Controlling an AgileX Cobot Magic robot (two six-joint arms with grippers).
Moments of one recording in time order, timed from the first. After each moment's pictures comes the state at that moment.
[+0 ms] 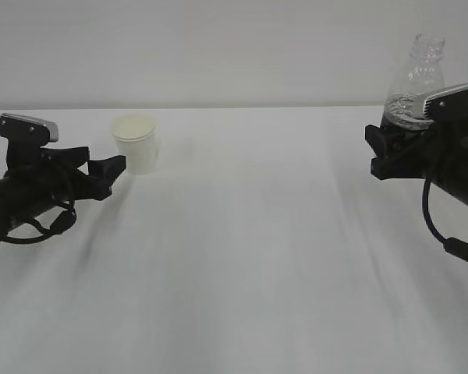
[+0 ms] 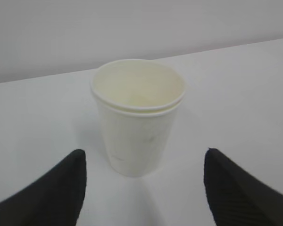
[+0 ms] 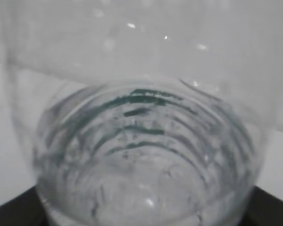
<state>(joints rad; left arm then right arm) -0.11 2.10 -0.78 0.35 -1.03 -0.20 0.06 1.84 -0.65 -0.25 -0.91 -0.05</state>
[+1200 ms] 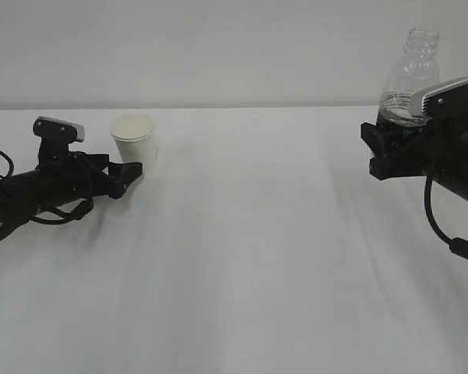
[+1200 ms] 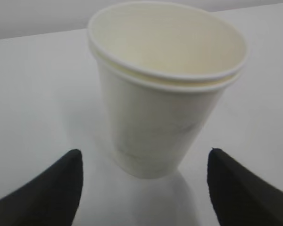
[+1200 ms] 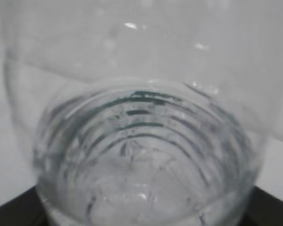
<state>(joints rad) -0.06 2.29 -1.06 0.54 -0.87 -0.36 0.06 1.80 -0.64 -0.31 -0.88 -0.05</state>
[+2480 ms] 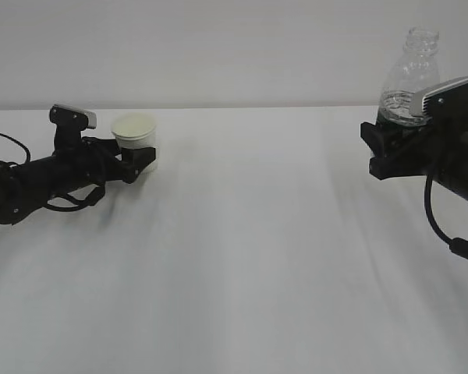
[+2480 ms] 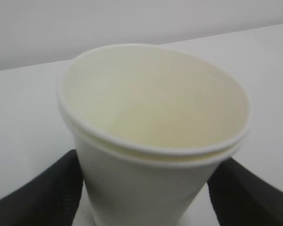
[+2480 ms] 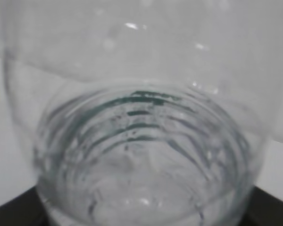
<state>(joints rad) -0.07 2.37 -1.23 0.66 -0.90 -0.46 0.06 1.79 -0.64 -0.32 -0.89 -0.05</state>
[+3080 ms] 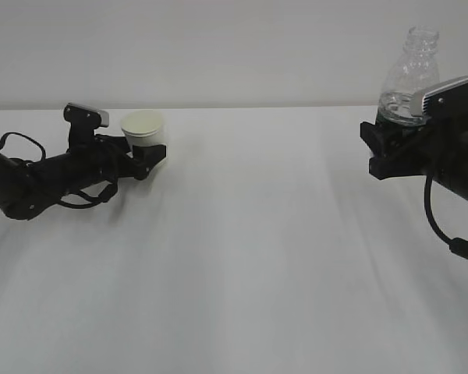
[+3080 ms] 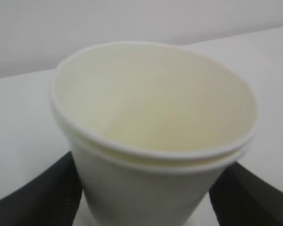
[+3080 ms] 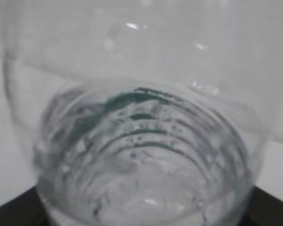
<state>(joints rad) -0.09 2.43 -1.32 0.67 -0.89 -0.49 0.06 1.79 -0.64 -0.32 -0.89 -0.05</state>
